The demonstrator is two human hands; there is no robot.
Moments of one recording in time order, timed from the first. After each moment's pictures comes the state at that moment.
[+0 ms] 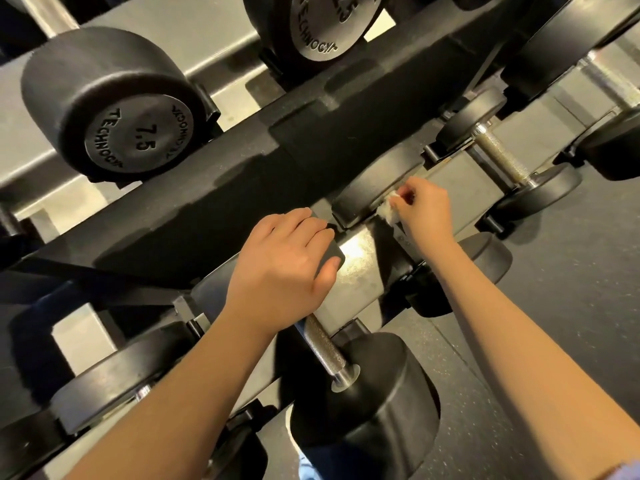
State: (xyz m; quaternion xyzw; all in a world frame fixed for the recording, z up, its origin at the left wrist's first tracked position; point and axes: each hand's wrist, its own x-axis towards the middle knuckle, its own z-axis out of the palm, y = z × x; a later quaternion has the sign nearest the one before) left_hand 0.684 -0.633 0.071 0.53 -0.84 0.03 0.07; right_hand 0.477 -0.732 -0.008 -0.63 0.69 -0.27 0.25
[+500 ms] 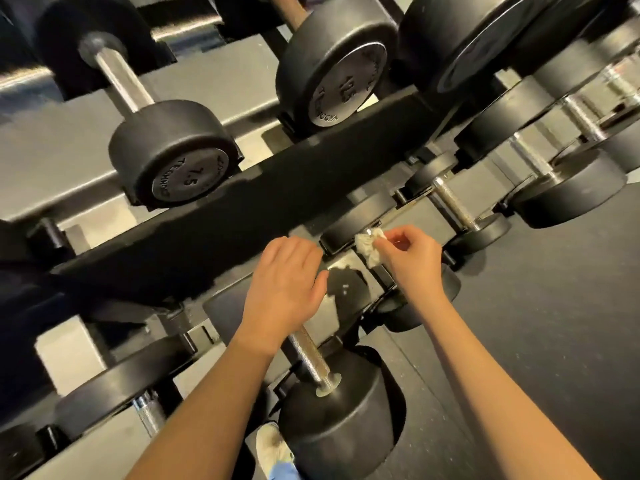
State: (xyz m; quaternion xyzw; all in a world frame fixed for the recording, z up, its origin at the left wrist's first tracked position) left_hand 0.681 -0.628 0.080 0.59 -0.80 -0.02 0.10; right_hand 0.490 -0.671 0.081 -0.52 0.71 -0.35 0.33
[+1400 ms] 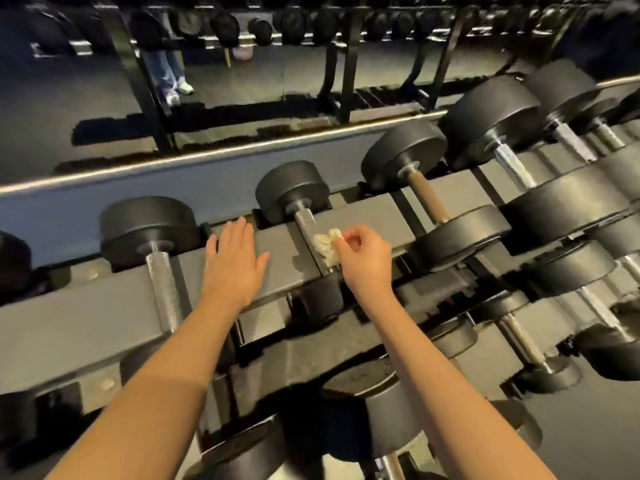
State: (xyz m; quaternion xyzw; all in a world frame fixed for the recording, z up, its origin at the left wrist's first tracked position) left_hand 0.948 -0.726 0.181 0.79 -0.61 -0.02 0.08; right_hand 0.756 -0.772 0.215 -0.63 0.60 -0.37 0.32
